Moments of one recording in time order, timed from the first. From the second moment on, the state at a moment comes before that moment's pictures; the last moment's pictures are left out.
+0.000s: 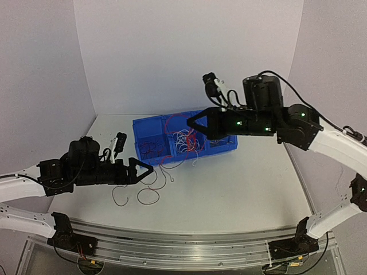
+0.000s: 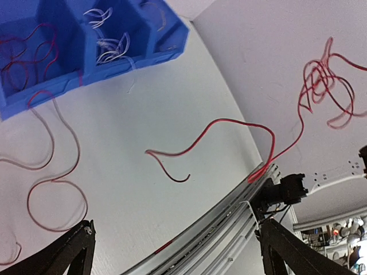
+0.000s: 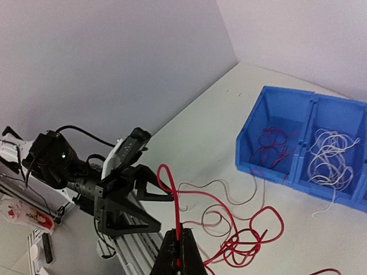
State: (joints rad) left arm -0.99 0.90 0.66 -0.20 0.03 -0.80; right arm 1.05 1.41 1.49 -0.44 -0.06 0.43
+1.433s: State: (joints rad) left arm -0.96 0.96 0.74 -0.51 -0.22 -1.06; right arm 0.97 1.90 1.91 -0.51 0.10 0.20
